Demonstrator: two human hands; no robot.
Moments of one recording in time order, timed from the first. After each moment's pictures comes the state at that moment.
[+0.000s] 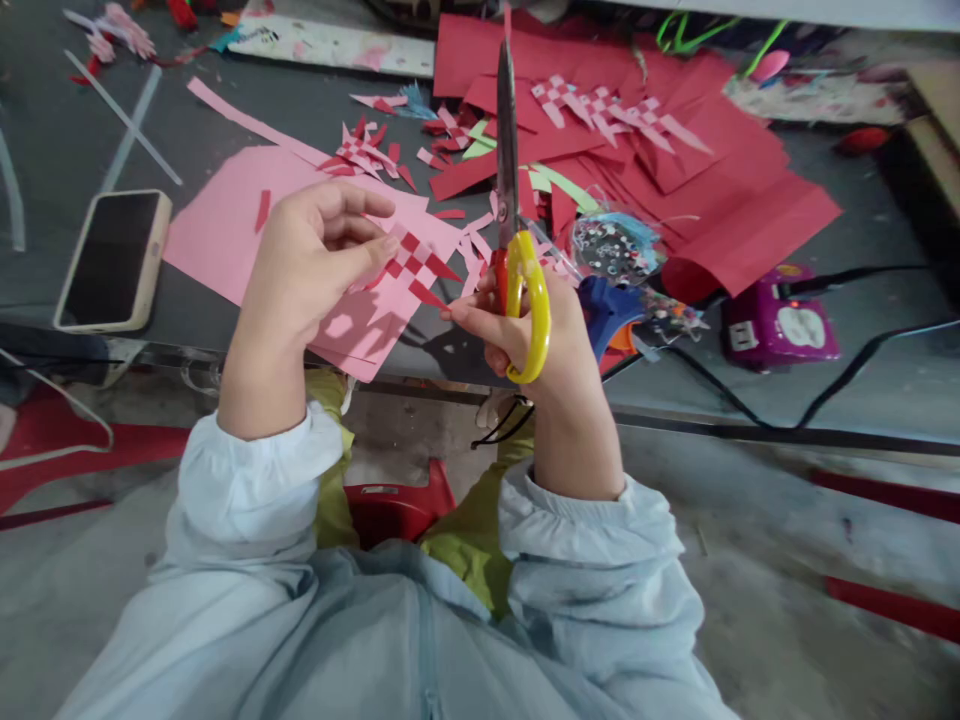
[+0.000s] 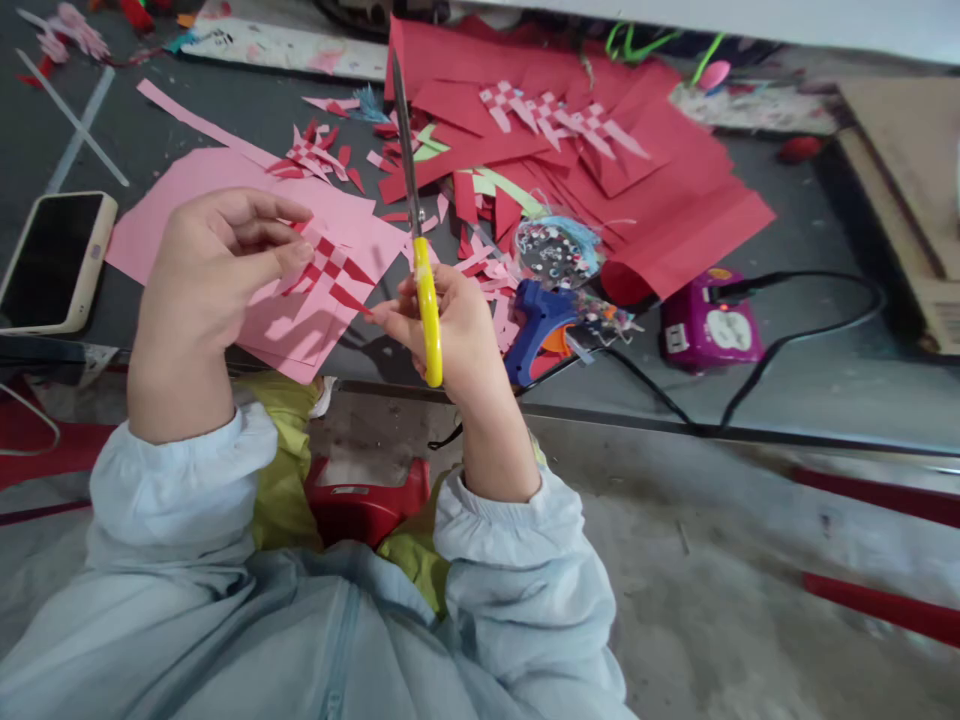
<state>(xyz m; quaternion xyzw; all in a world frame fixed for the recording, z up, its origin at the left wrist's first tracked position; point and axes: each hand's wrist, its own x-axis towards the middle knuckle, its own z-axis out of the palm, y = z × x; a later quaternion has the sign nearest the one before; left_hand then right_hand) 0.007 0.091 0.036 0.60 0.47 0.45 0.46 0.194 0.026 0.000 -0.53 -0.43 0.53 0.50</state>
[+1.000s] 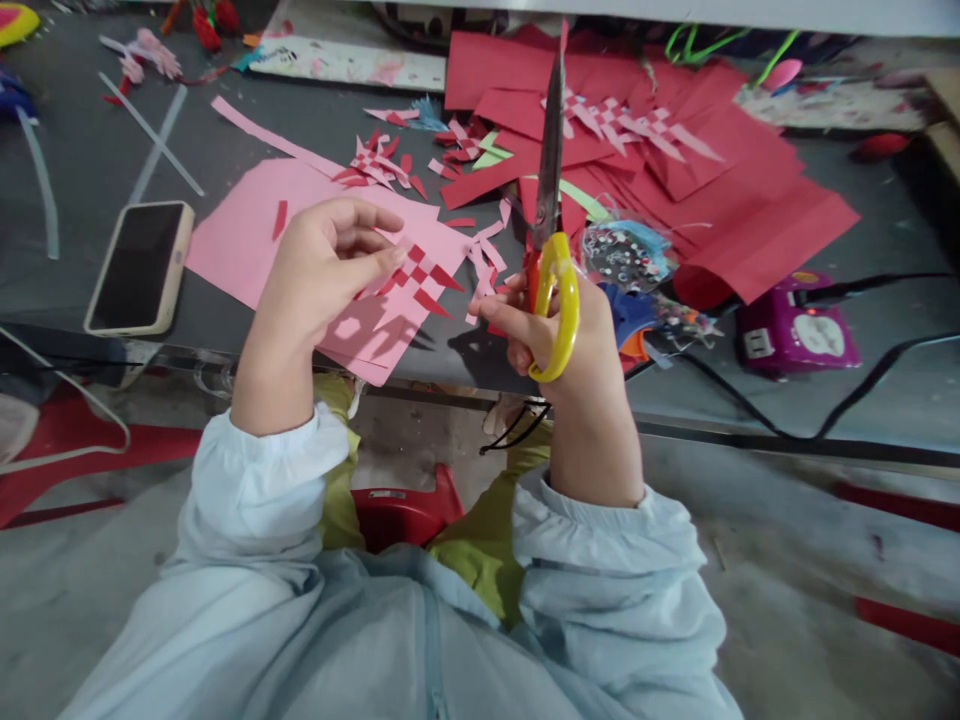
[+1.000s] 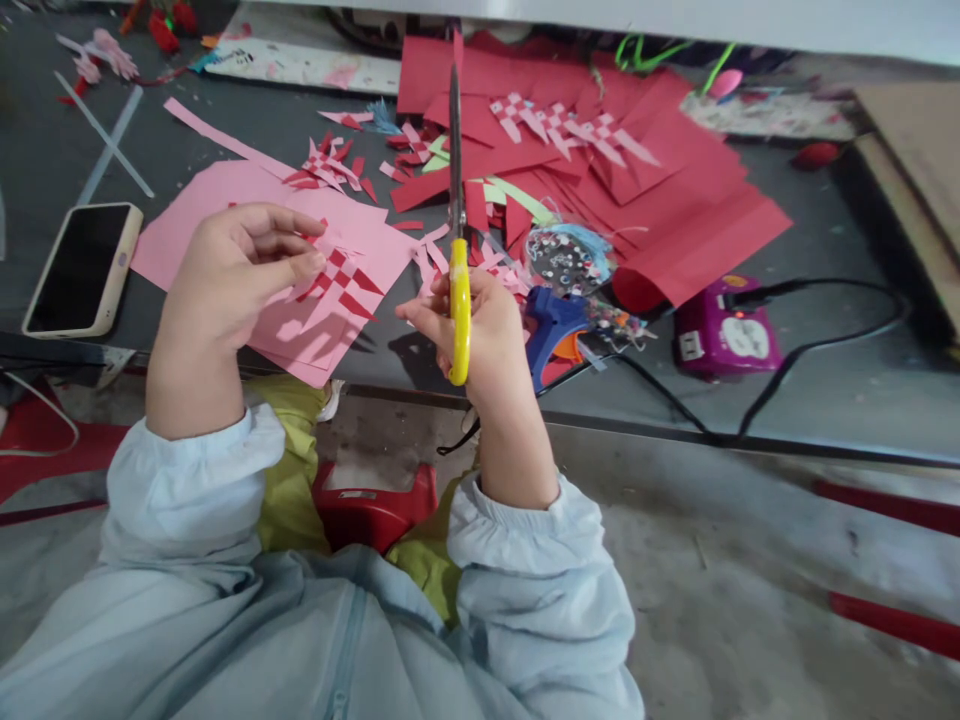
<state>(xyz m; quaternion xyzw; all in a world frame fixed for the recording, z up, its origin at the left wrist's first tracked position) -0.001 0.090 0.035 0.61 0.47 0.43 0.47 0.202 0.029 -0.009 -0.60 -0.42 0.45 0.51</state>
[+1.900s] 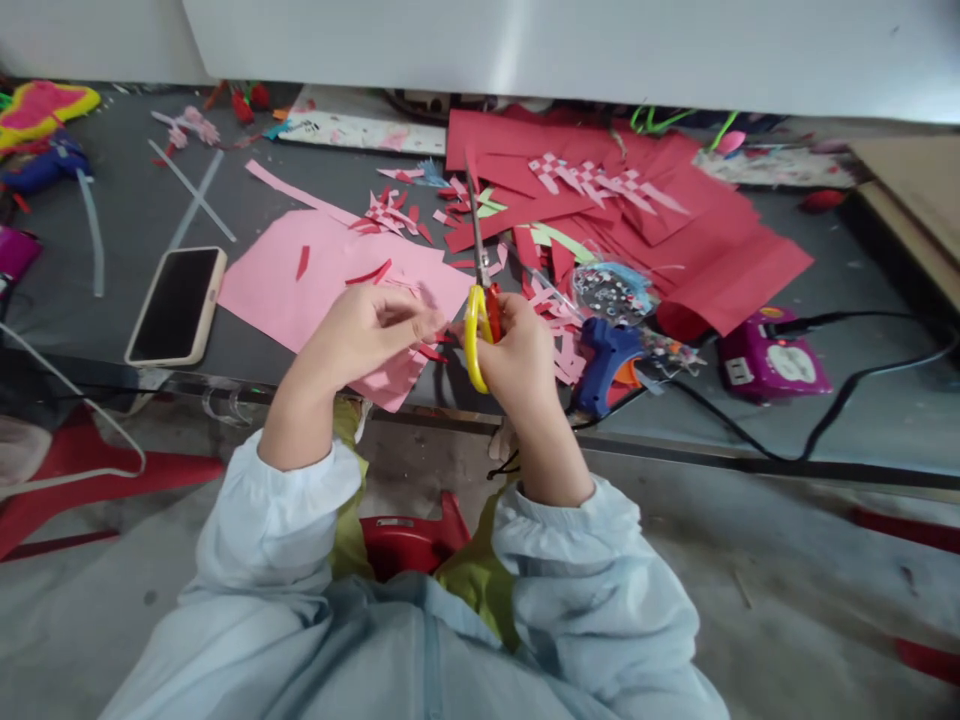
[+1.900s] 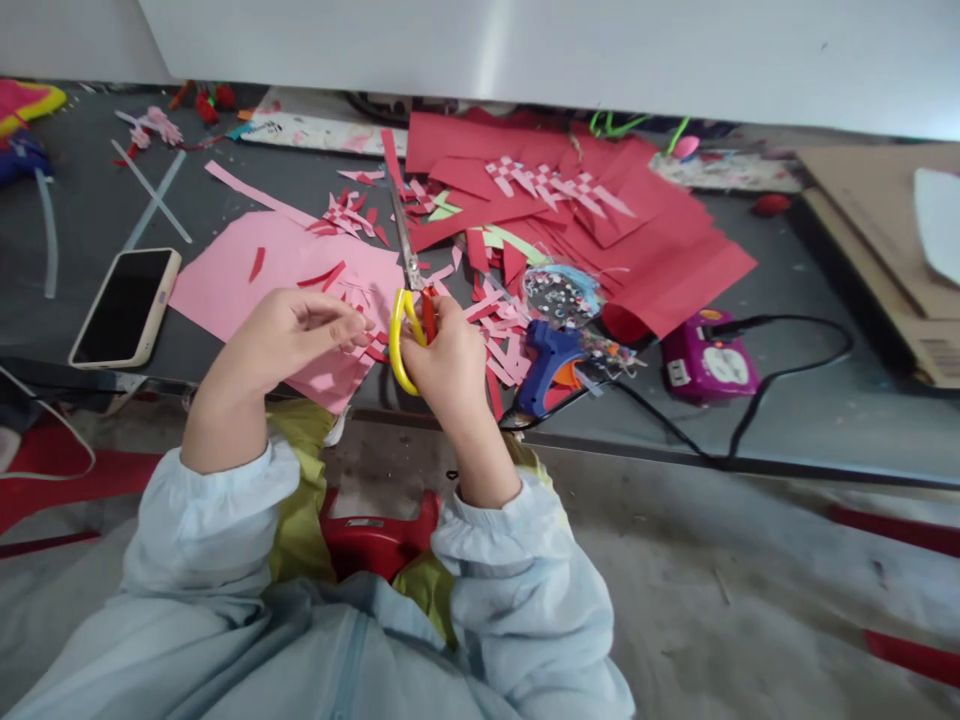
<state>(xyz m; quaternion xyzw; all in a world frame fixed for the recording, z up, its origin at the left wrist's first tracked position) -0.005 0.075 0.041 0.72 0.42 0.29 0.48 0.171 0.040 -0.020 -0.69 -0.54 0.22 0.43</state>
